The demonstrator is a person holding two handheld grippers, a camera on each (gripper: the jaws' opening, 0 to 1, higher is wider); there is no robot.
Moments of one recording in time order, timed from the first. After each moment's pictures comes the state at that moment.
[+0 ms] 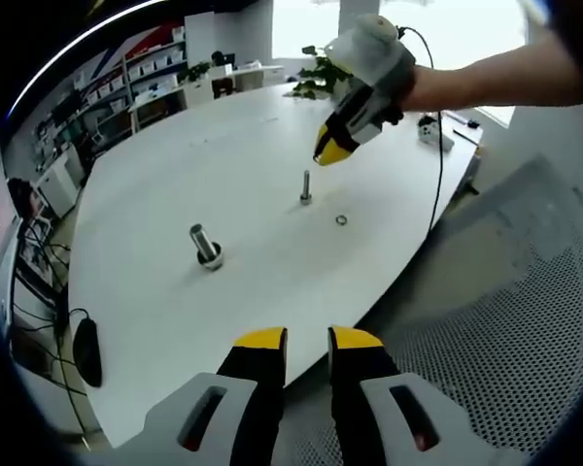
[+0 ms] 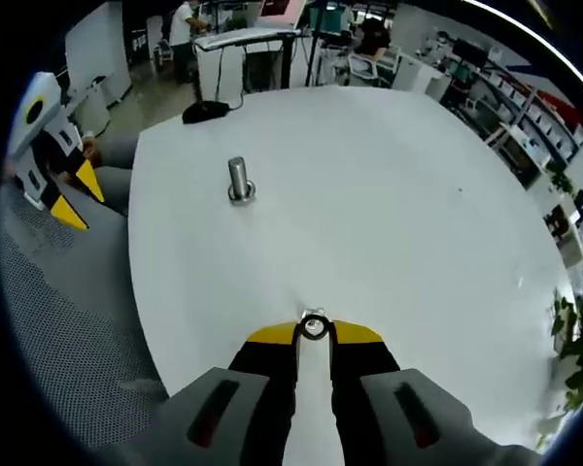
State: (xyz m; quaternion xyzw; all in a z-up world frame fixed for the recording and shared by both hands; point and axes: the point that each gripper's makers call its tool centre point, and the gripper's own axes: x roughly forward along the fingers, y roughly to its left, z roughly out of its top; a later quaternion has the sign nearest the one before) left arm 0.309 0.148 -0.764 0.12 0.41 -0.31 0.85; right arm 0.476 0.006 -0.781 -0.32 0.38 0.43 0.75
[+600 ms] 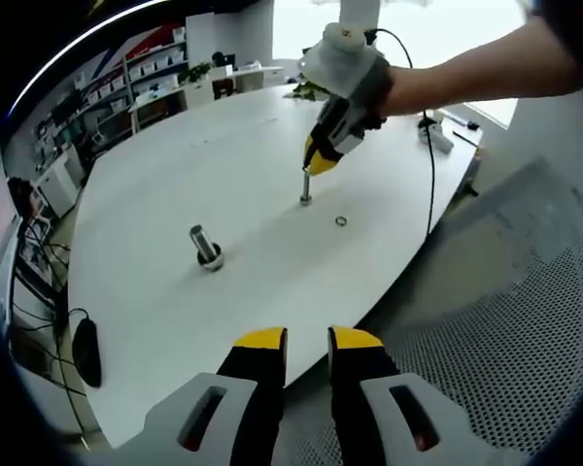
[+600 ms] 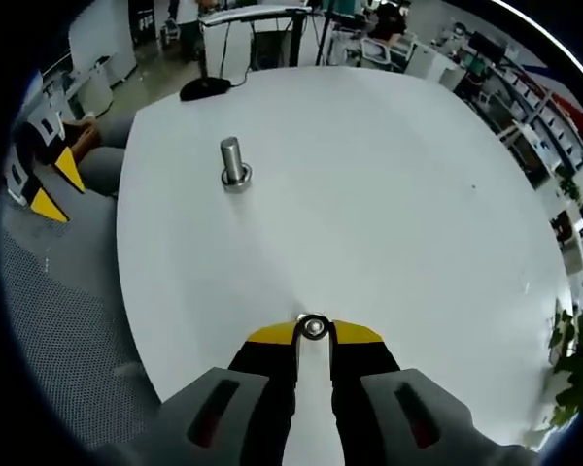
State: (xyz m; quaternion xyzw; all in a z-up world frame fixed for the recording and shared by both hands) left arm 0.309 0.148 -0.764 0.12 0.41 -0.31 0.85; right arm 0.486 0.013 -0.804 -0.35 0.42 0.43 0.72
